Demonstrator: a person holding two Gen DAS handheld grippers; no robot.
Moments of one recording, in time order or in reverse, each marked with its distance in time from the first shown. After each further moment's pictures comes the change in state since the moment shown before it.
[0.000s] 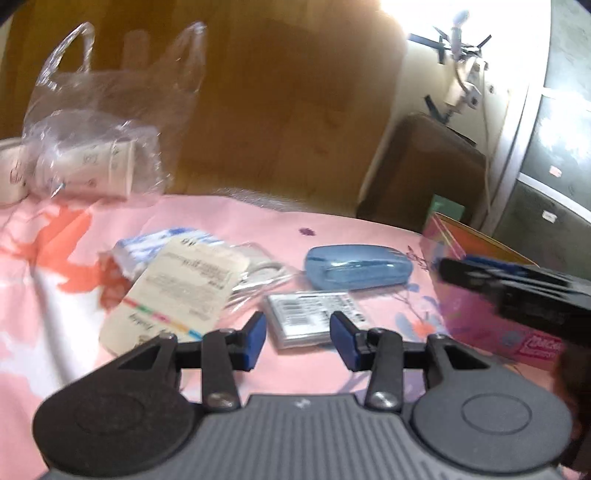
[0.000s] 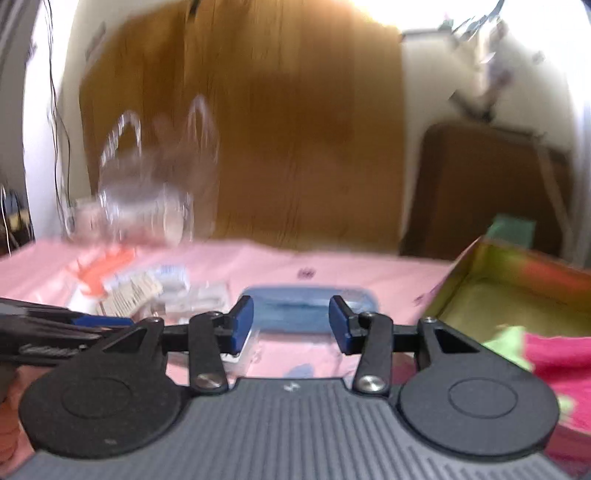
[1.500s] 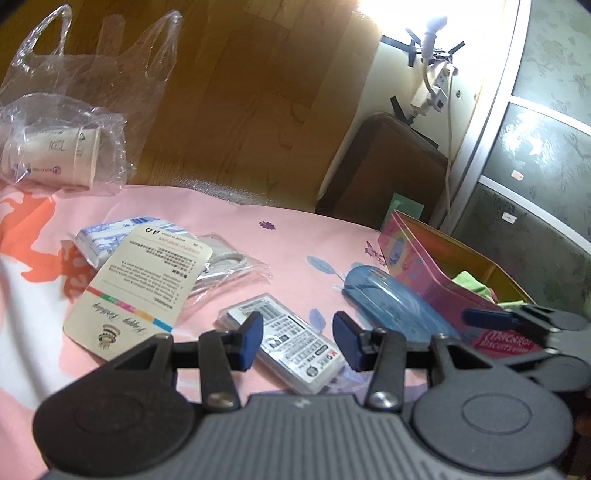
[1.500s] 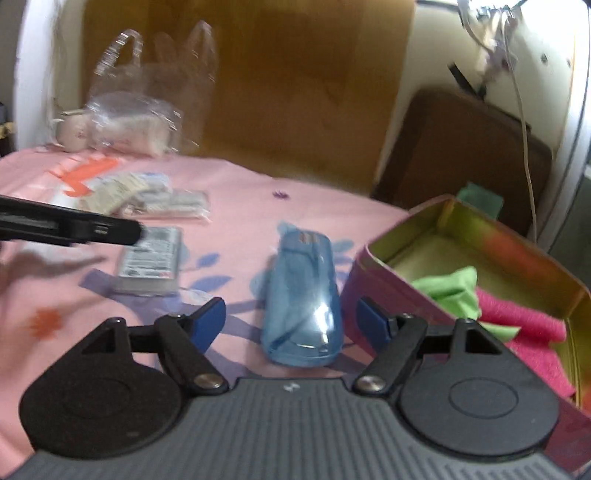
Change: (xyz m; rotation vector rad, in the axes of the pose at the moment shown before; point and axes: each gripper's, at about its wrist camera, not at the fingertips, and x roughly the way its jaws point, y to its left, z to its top) left arm -0.001 -0.002 -0.004 0.002 0.008 -0.155; right arm -0.032 0.003 -0.047 -0.145 0.156 -0.130
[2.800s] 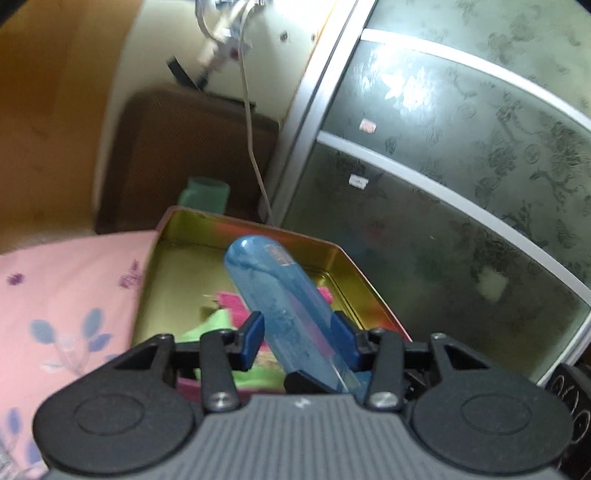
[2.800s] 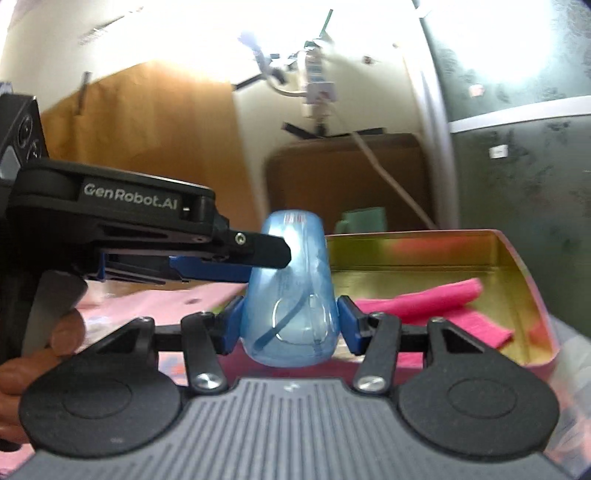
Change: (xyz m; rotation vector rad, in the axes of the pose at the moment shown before) left arm 0.100 -0.223 0.062 0.168 0.154 -0.371; right arm -0.084 -0.119 -0.045 0.427 -0.326 -0.099
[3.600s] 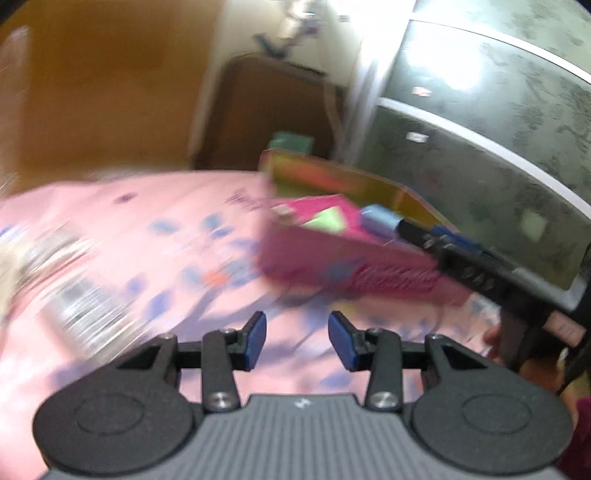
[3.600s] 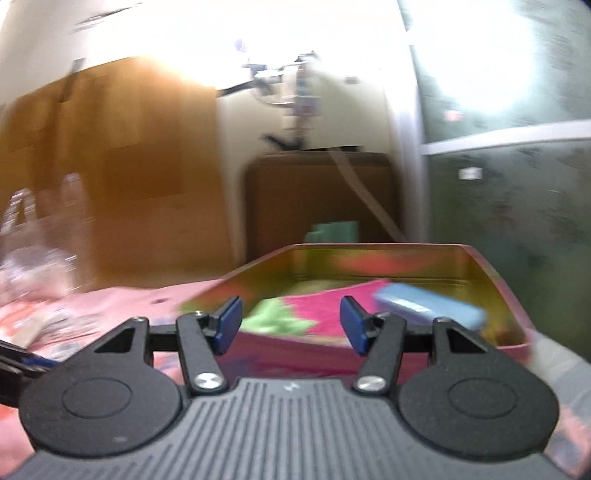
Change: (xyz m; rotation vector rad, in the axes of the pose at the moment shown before) left arm -0.120 0.065 -0.107 -0.018 0.050 0.204; right arm -0.020 0.041 -0.024 -0.071 -0.062 -0.083
